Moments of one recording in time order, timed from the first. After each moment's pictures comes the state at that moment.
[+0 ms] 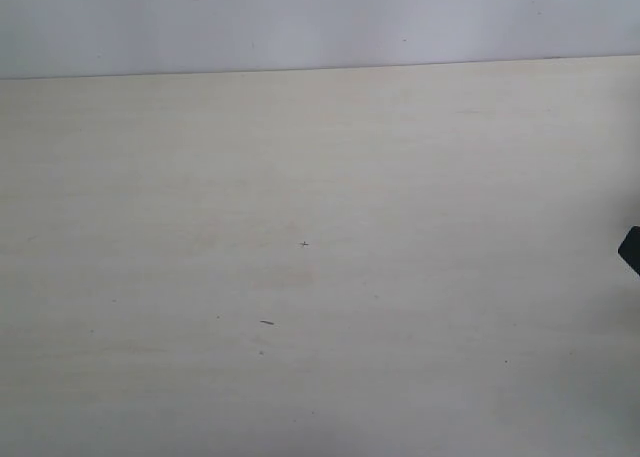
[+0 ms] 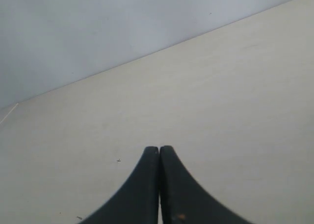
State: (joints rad) left arm -1.23 0.58 -0.92 0.77 1.08 -0.76; right arm 0.35 0.37 -0.04 1.10 0.07 -0.62
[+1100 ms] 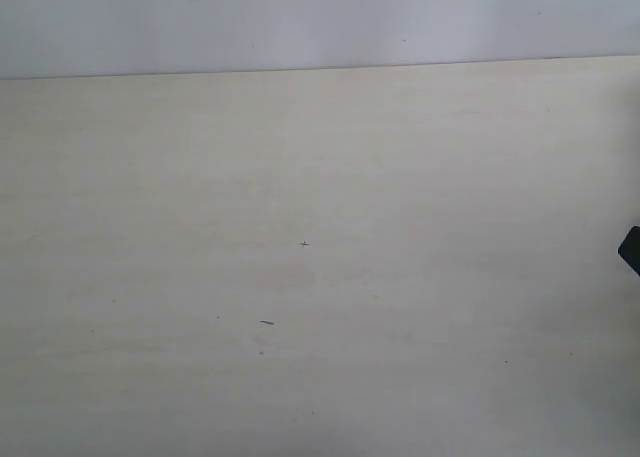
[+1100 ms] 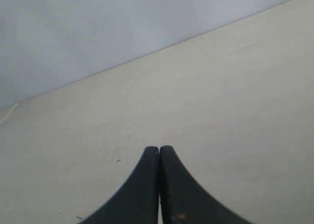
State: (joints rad) left arm -1.23 0.57 -0.88 0.77 1.22 -0.76; right arm 0.35 0.37 -0.04 1.10 0.07 -0.62
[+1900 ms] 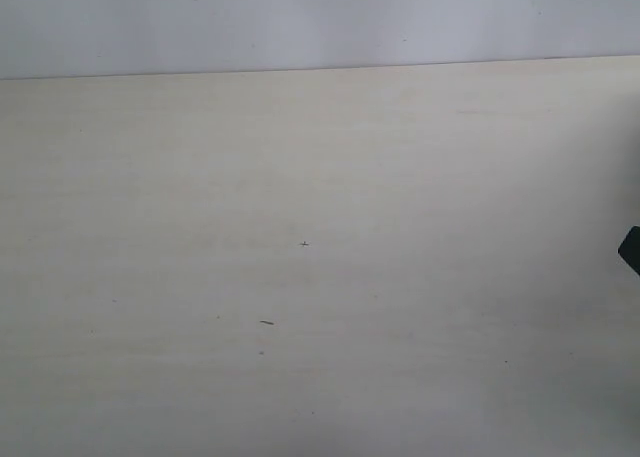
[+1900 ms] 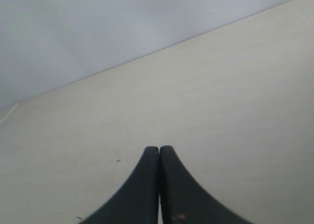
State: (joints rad) left arm -0.51 0.45 -0.88 0.77 1.22 -0.76; right arm 0.35 0.37 -0.04 1.10 0.07 -0.62
